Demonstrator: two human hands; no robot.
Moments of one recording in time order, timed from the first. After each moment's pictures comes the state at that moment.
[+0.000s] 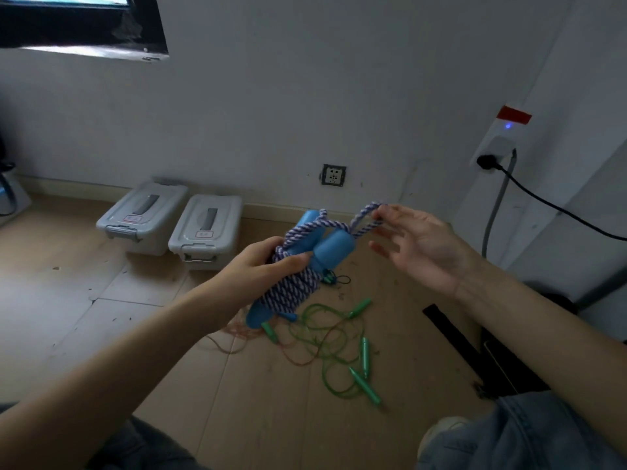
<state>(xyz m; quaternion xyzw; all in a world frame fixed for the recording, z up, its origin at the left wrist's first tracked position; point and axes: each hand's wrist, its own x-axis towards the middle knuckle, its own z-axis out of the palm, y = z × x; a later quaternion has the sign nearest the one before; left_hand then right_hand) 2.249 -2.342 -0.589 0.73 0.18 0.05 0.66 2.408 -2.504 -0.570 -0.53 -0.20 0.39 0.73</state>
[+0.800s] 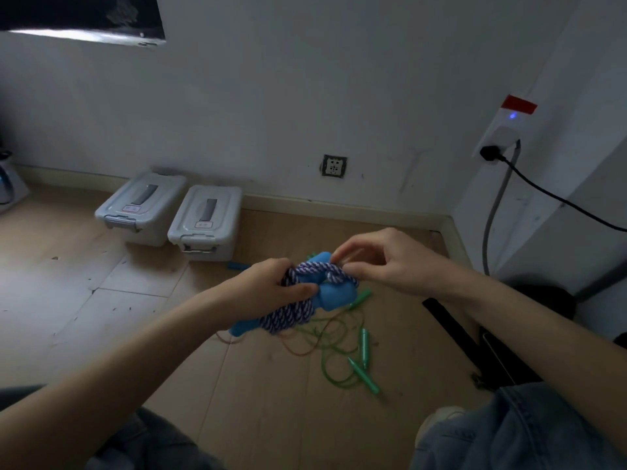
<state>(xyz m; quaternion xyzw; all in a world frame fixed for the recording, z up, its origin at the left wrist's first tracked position) 2.253 -2.343 -0.604 0.90 0.17 -0.08 0.39 2.385 -2.501 -0.574 -0.77 -0.50 0.23 0.32</state>
